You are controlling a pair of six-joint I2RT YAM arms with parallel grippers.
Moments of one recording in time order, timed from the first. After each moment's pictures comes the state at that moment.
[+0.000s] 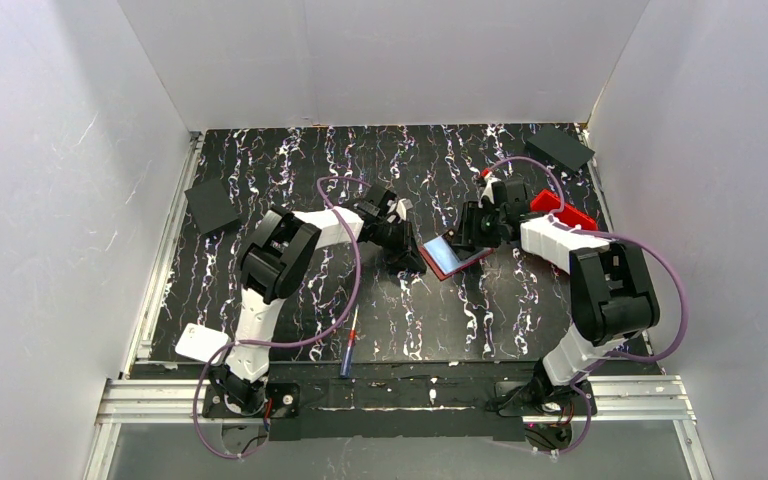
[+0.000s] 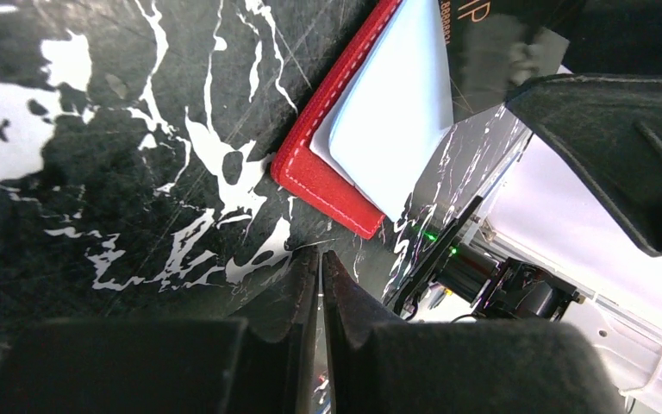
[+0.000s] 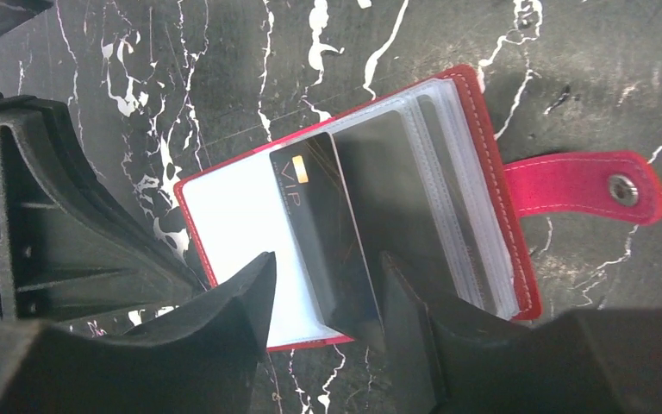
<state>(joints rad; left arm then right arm) -0.62 2.19 1.40 -0.23 0.70 -0.77 0.28 1.64 0.93 -0.16 -0.26 0.28</state>
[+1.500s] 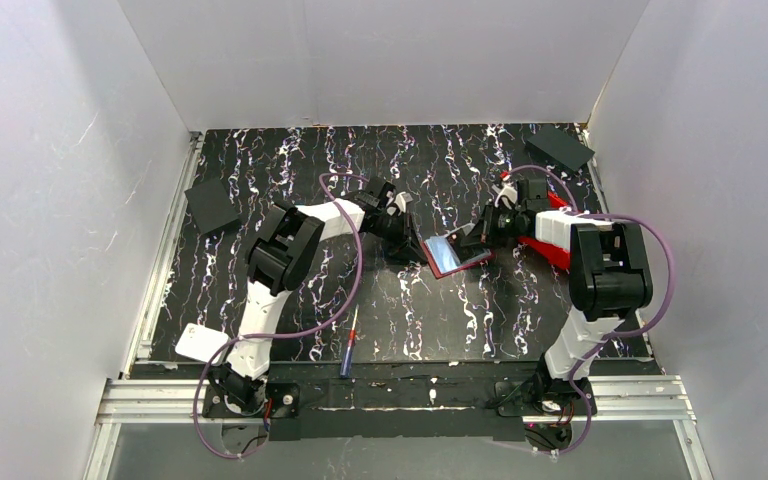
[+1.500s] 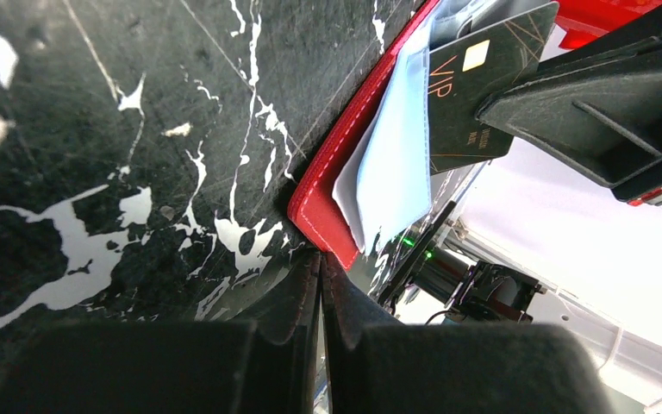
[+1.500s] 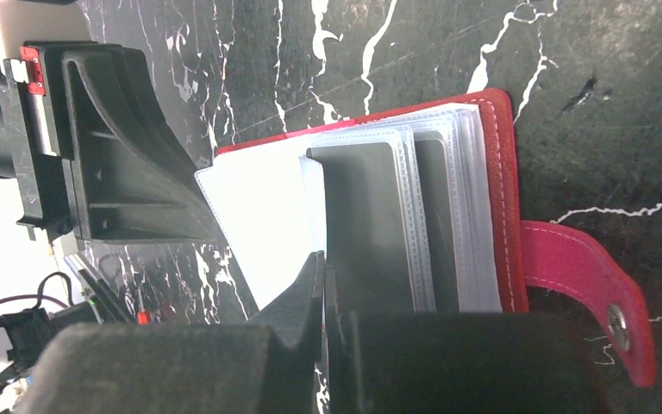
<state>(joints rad) -0.58 2.29 1.53 -0.27 0.75 -0.77 0.10 1.79 0.97 -0.16 -0.67 0.32</state>
